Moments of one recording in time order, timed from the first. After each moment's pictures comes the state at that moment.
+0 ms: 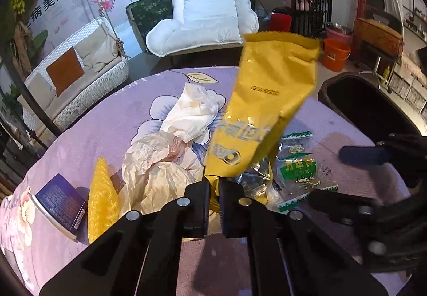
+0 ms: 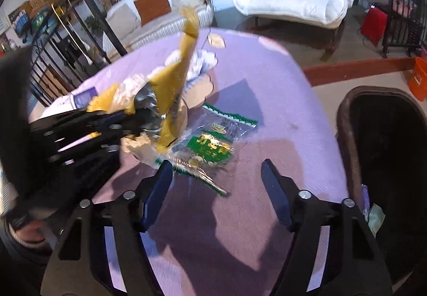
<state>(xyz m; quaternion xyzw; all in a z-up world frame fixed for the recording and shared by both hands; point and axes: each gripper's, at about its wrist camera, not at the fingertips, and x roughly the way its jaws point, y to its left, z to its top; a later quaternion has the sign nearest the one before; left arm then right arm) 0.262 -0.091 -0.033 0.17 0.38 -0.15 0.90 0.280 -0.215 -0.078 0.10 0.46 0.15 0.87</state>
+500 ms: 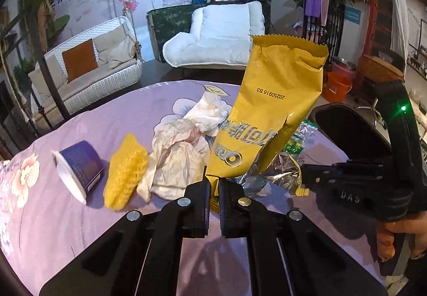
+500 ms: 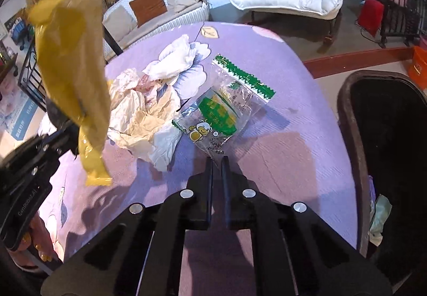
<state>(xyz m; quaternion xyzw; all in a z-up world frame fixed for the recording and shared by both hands) 0.215 -0.060 -0.010 0.08 0.35 -0.14 0.92 0.265 -0.223 -0.085 0.13 0.46 0.15 0.87</state>
